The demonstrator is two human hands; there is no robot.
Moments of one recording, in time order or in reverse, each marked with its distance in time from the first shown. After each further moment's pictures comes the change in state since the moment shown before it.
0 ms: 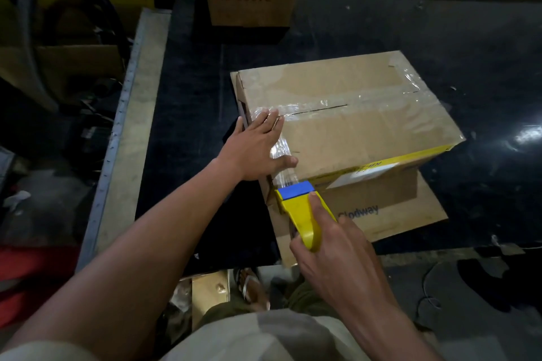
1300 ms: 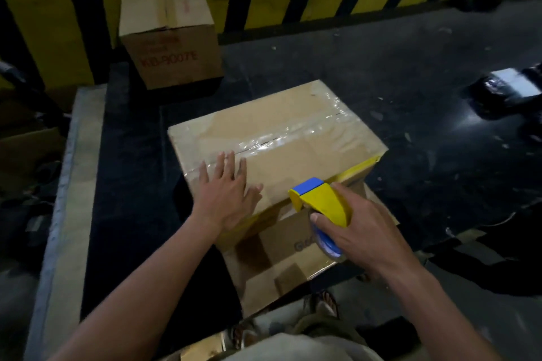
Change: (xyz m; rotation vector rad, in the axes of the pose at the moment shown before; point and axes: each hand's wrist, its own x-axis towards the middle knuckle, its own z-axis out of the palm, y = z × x) left_hand 0.035 0.076 -0.004 0.183 0.008 -0.056; right_hand 0.052 0.122 -0.087 0.267 0.161 0.060
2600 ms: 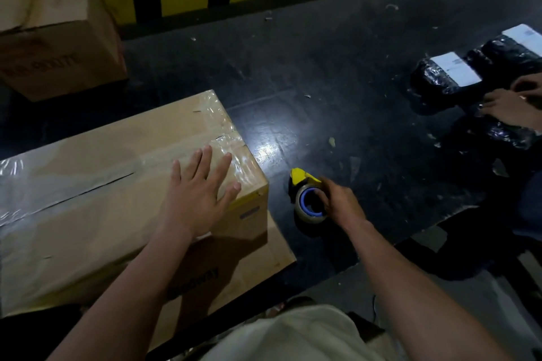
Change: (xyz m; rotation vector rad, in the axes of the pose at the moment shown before) left_hand 0.138 0.193 0.023 0.011 0.085 0.062; right_hand 0.181 0.345 -0.063 -0.122 -0.076 0.218
